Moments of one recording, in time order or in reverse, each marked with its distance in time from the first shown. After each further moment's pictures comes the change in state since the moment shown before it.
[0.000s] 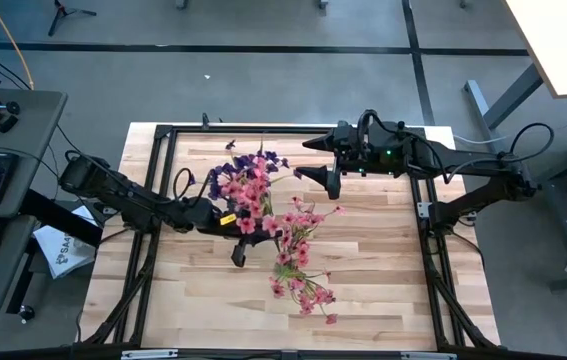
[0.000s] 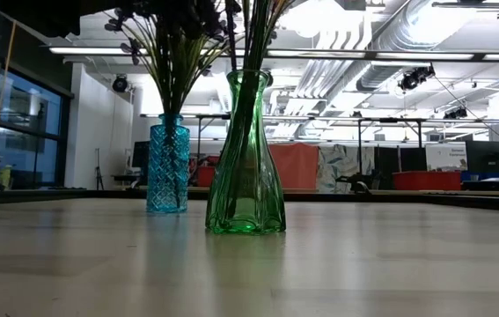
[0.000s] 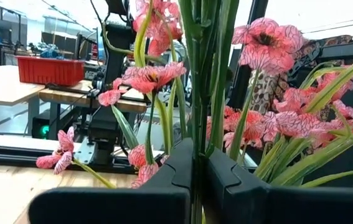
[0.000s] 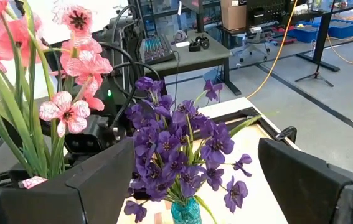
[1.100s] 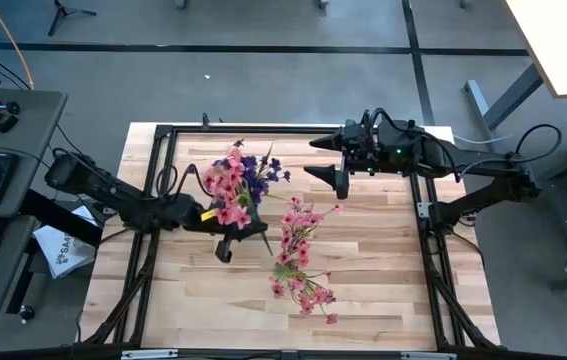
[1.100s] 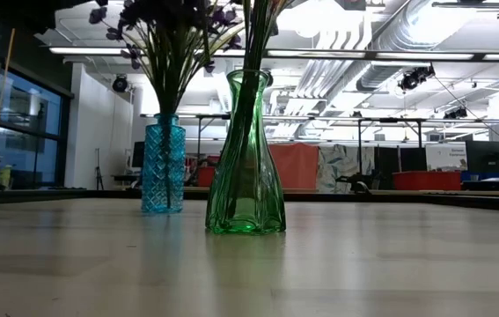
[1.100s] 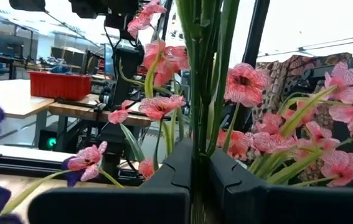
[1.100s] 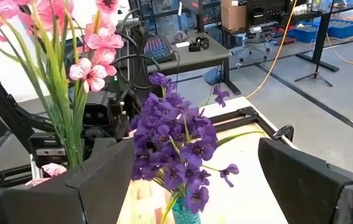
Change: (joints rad) left arm -0.030 -0.155 -0.095 0.003 -0.058 0.007; right arm 0.006 -0.046 0.001 -0.051 0.004 0.000
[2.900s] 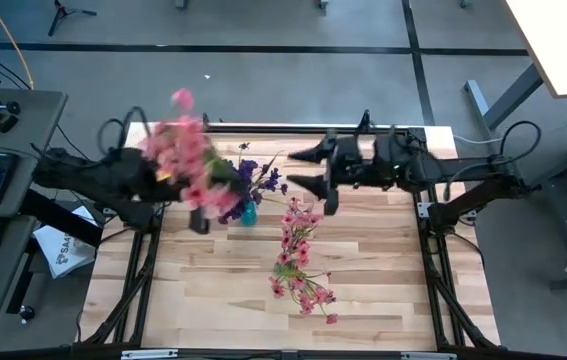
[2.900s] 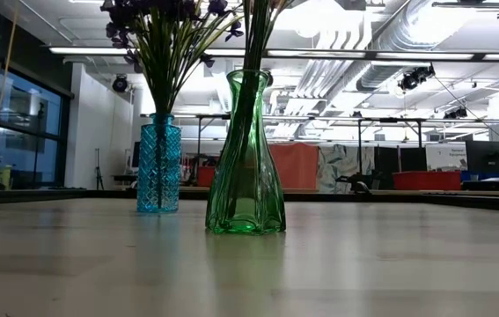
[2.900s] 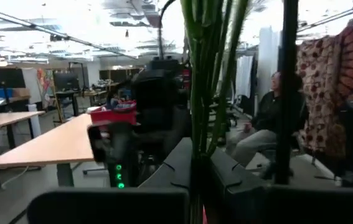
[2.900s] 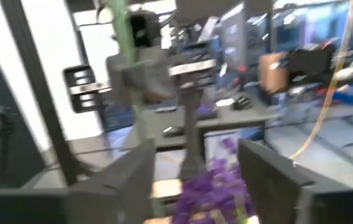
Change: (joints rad) left arm 0.004 -0.189 0.684 -0.908 -0.160 0.265; right arm 0.122 0.108 0.000 0.384 -0.013 -0.054
